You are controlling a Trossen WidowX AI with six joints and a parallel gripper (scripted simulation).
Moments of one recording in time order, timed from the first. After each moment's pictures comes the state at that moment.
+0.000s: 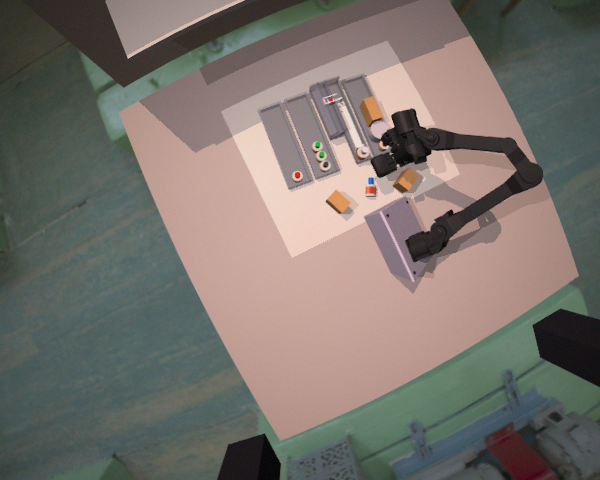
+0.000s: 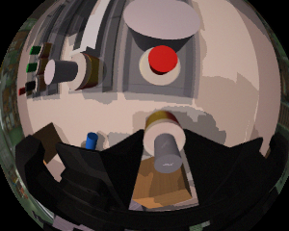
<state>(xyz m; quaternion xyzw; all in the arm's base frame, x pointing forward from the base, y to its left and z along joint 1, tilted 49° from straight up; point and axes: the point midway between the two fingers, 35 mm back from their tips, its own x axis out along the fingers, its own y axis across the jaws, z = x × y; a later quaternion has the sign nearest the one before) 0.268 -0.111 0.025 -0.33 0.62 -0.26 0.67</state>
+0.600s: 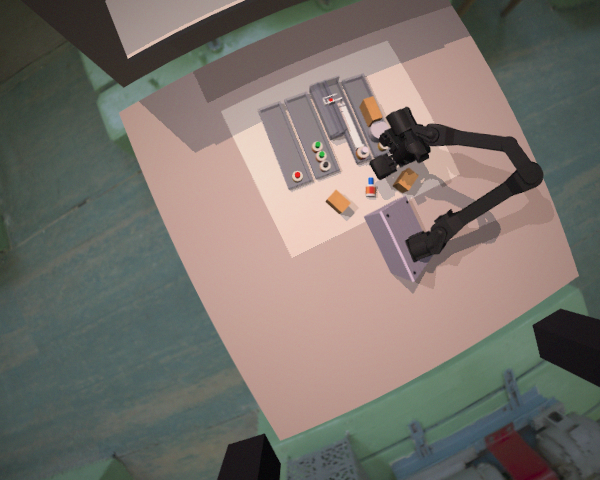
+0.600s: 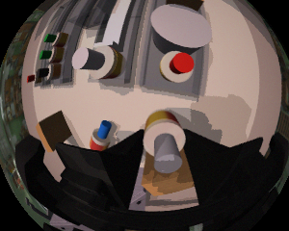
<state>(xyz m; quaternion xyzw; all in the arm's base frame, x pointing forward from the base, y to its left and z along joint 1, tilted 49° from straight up) 0.263 -0.089 0.028 -0.34 0.64 -0.24 0.65</state>
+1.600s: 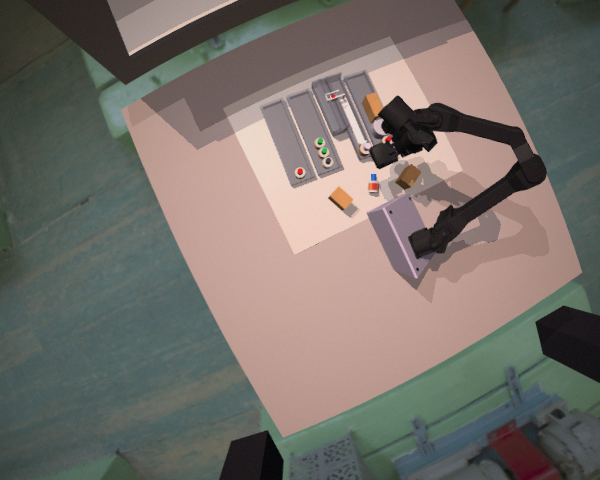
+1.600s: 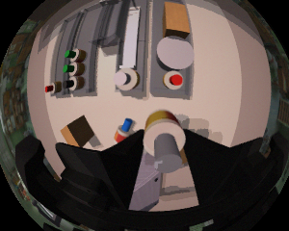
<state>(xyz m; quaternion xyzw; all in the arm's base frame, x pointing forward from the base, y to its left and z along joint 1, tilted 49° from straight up) 0.268 -0.023 0.061 -0.32 0.61 -0.27 0.67</state>
